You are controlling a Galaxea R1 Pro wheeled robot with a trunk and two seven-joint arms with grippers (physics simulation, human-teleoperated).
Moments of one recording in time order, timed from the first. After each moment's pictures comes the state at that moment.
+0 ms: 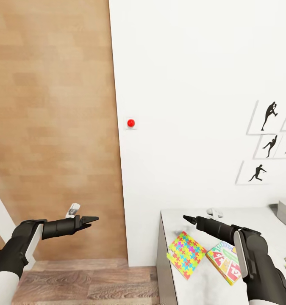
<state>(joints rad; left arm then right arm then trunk) -0.57 0.25 0.22 -0.95 0.12 0.98 -1.12 -0.41 0.01 -0.37 -1.38 0.03 0.90 0.71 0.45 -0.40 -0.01</state>
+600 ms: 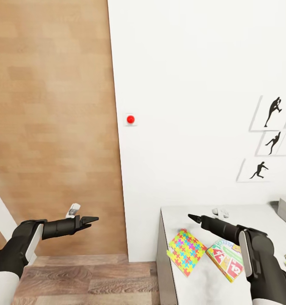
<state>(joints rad) -0.57 0.25 0.21 -0.95 0.12 0.98 -1.12 -0.42 0.00 -0.42 -1.38 0.03 0.90 0.70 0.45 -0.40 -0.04</state>
